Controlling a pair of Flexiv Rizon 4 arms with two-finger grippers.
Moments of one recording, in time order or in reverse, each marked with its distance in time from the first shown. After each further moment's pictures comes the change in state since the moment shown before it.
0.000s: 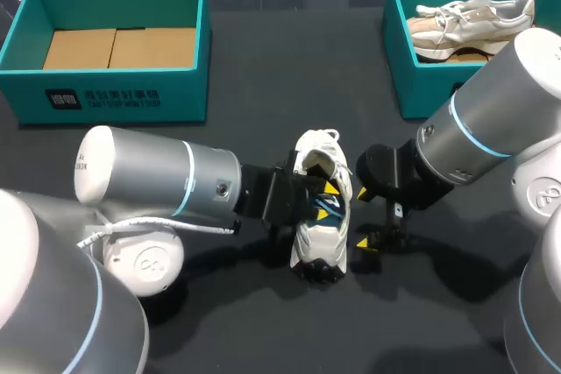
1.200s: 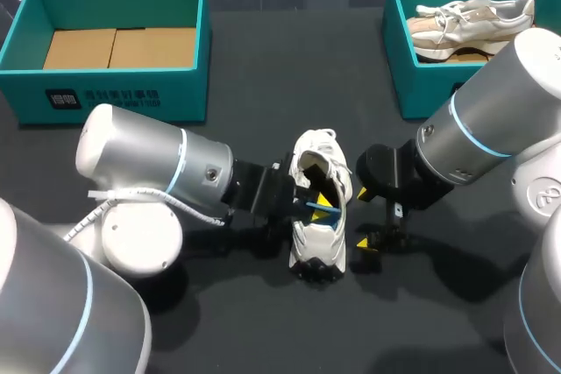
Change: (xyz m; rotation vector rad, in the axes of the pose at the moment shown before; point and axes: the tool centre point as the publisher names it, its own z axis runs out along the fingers) left arm 0.018 0.013 0.009 0.131 0.111 -0.066; right arm 0.000 0.000 0.000 0.000 0.000 0.000
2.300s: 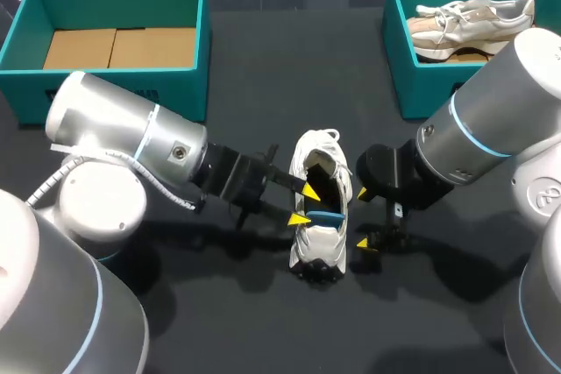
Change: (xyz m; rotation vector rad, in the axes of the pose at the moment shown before) left arm 0.005 -0.029 -0.049 0.146 0.108 0.042; right arm 0.000 0.000 0.000 0.000 0.000 0.000
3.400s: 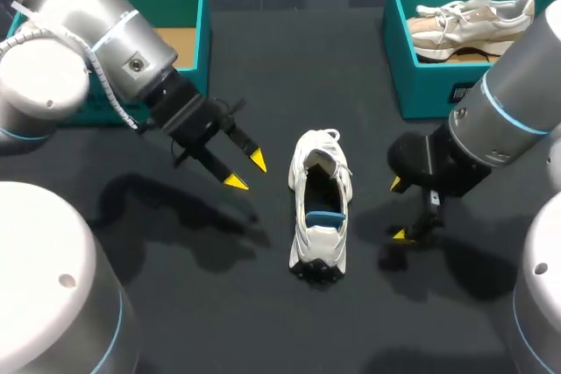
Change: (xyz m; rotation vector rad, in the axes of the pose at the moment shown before) left arm -0.011 -0.001 -0.106 0.017 0.360 0.175; right arm -0.005 -0.038 -0.049 0.080 0.014 -0.006
